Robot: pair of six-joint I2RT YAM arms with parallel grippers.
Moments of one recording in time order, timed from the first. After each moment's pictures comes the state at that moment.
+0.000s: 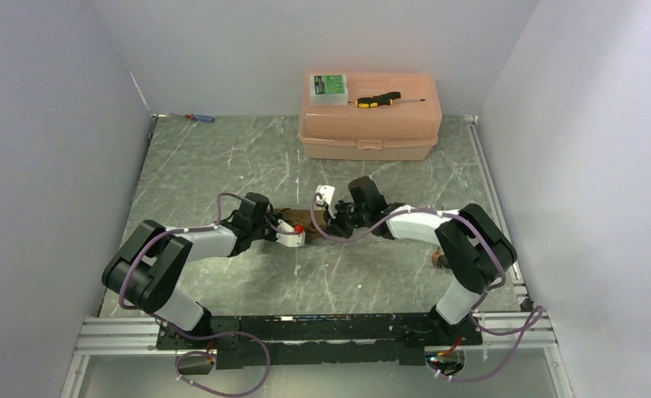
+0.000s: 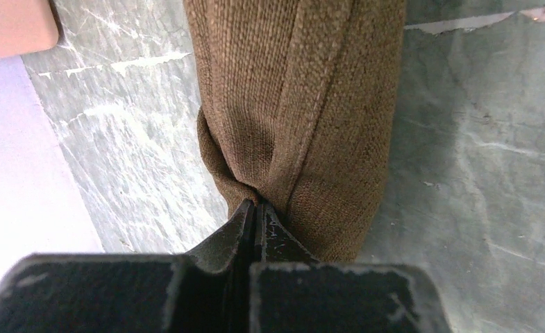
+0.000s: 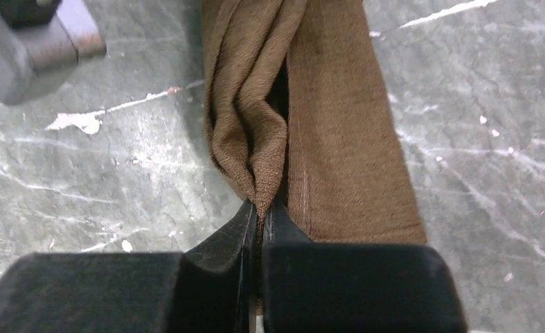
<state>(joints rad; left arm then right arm) -0.52 1.53 0.56 0.20 0.12 1.29 0.64 1.66 0.77 0.16 -0.54 -0.42</state>
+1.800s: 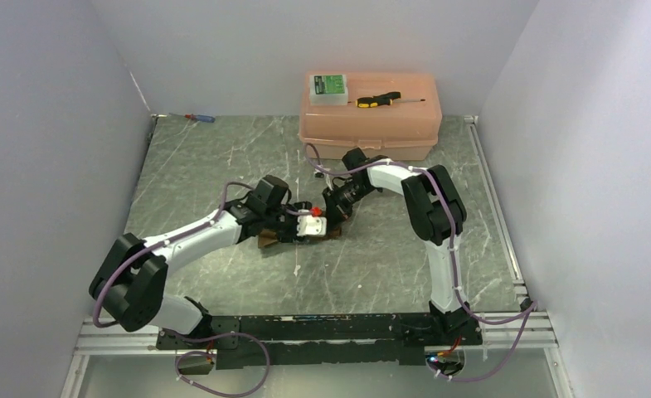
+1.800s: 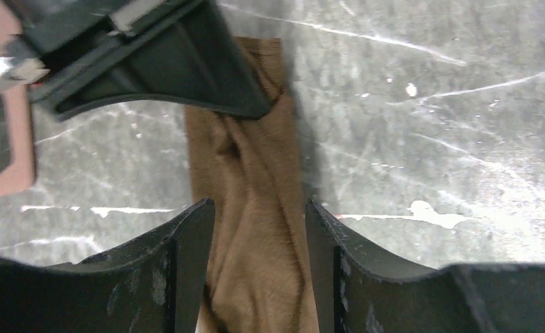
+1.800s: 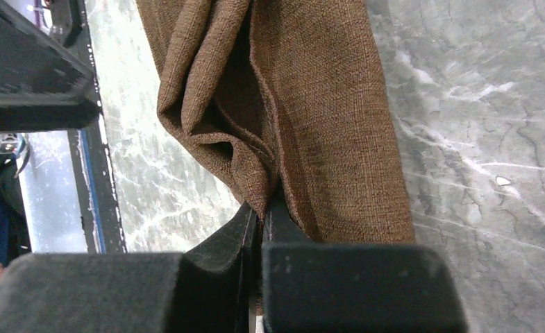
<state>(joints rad) -0.64 1.41 0.86 -0.26 0.44 0.92 0.47 2.17 1.47 -0.69 -0.97 -0.47</state>
